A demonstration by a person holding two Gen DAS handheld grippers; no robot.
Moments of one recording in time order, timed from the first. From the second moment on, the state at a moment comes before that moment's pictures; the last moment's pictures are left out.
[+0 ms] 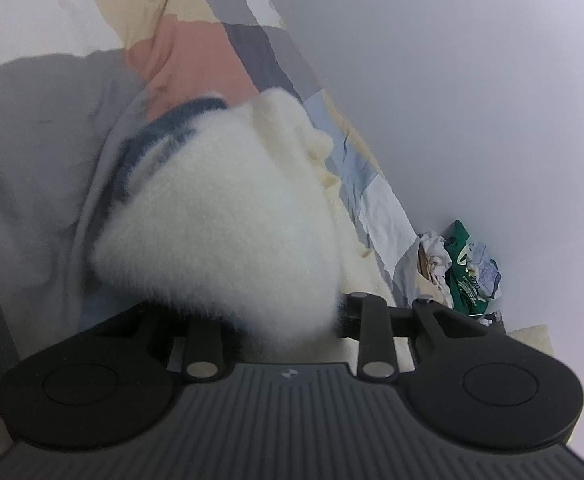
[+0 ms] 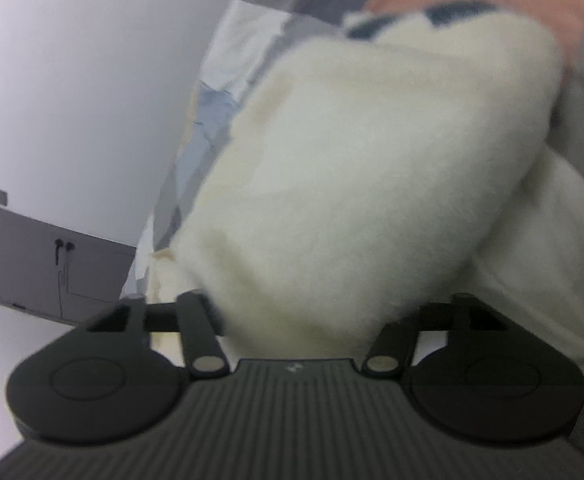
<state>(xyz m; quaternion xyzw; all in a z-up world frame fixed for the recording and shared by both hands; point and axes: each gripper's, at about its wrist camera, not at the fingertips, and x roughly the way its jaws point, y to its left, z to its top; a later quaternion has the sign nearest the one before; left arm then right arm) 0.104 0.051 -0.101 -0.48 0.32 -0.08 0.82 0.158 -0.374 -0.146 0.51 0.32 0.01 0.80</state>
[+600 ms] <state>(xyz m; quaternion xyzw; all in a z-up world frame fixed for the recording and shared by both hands) -0.009 0.041 -0.023 -0.43 0.28 -0.07 0.86 0.084 -0.382 -0.072 0.43 0.29 0.07 0.85</state>
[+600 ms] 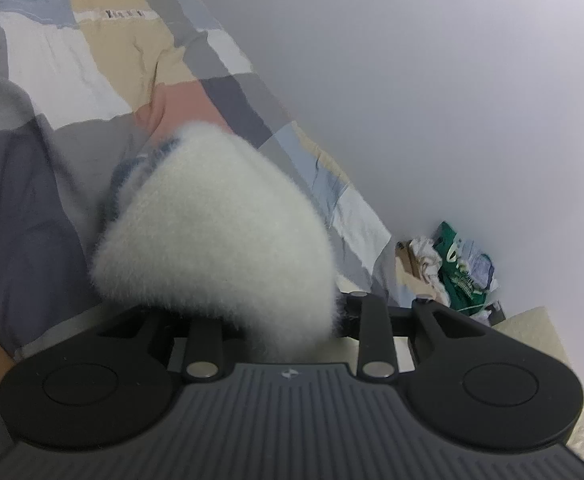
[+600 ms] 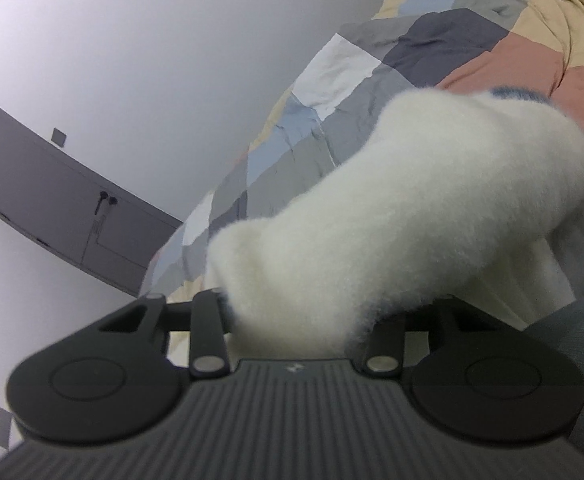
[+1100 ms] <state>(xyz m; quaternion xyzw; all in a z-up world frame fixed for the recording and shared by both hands) 0.022 0.045 -0.017 -0.41 0.31 -0.13 0.85 0.097 -0.375 -0.051 0.40 0.29 0.12 0.86</state>
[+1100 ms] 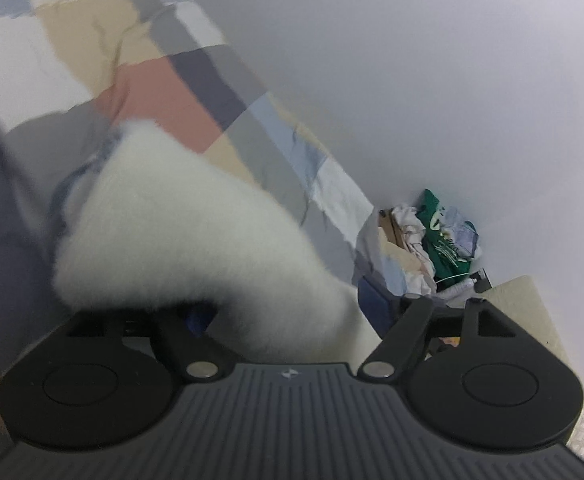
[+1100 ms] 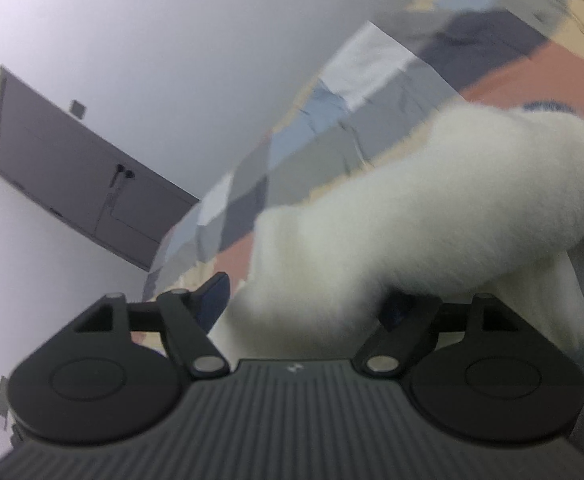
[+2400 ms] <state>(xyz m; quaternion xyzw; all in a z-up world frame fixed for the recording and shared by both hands) 0.234 0.058 -0.049 -0.24 0.31 -0.12 0.91 0.300 -0.349 -0.072 0.18 0.30 0.20 0.92</state>
